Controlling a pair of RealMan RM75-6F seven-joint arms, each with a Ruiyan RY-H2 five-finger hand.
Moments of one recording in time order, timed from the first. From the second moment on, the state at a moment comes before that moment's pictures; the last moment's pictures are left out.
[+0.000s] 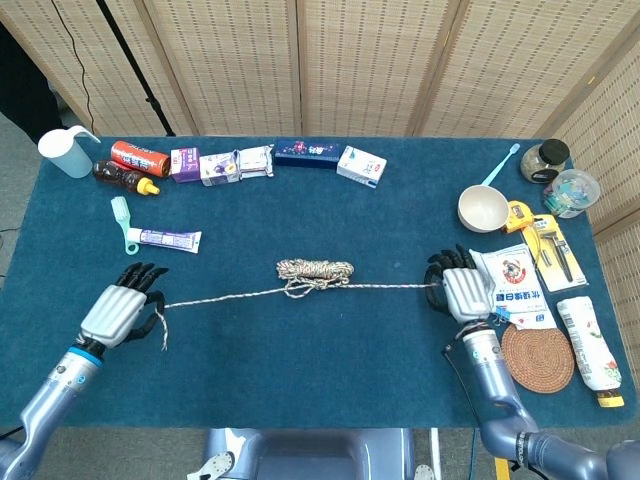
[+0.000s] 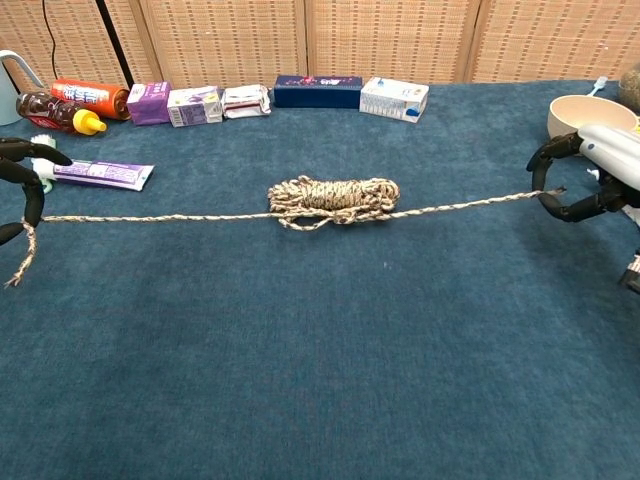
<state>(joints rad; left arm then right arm) -0.47 -1.29 0.06 -1.45 1.45 1.15 -0.03 0.48 -1.68 0.19 -1.11 -1.31 1.13 0.04</state>
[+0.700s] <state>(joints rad) -0.40 -1.23 0.02 -1.36 1.38 1.17 -0.09 0.44 -1.63 0.22 -1.11 -1.27 1.17 0.03</state>
